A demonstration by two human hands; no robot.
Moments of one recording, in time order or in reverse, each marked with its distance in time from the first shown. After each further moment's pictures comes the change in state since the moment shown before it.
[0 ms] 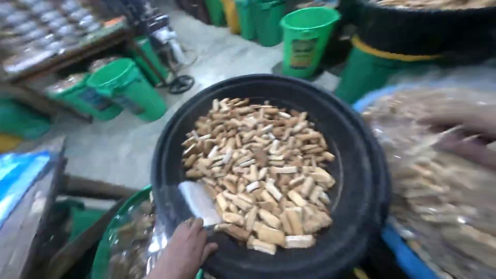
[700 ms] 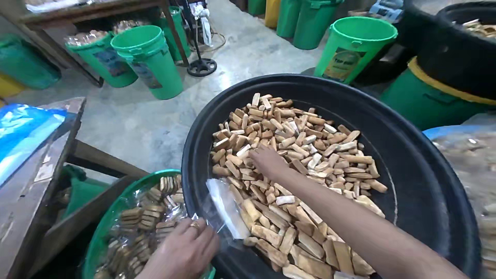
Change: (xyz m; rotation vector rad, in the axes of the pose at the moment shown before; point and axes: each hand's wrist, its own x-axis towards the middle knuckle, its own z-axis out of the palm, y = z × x) left_hand -0.022 -0.075 0.006 0.374 0.633 0.360; right_hand 0.186 -0.233 0.273 -0.113 -0.506 -0.428
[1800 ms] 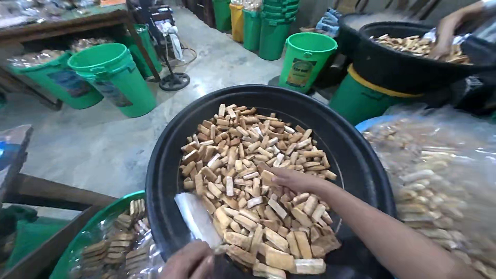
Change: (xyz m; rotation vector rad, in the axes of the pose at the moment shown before) left_hand 0.042 0.045 -0.016 -1.085 -0.280 -0.587; right_hand -0.134 0.084 -0.025 0.713 -0.279 0.276
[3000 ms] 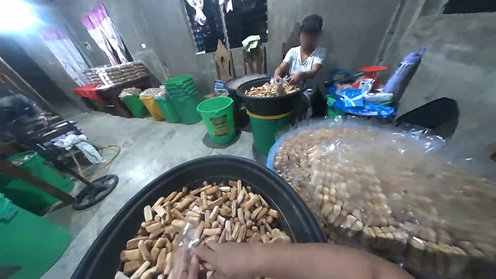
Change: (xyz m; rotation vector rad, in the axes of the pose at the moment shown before) left_hand 0.207 0.034 0.067 -0.887 0.358 -0.066; right_hand -0.009 -0.030 0.017 -0.104 0.336 -0.366
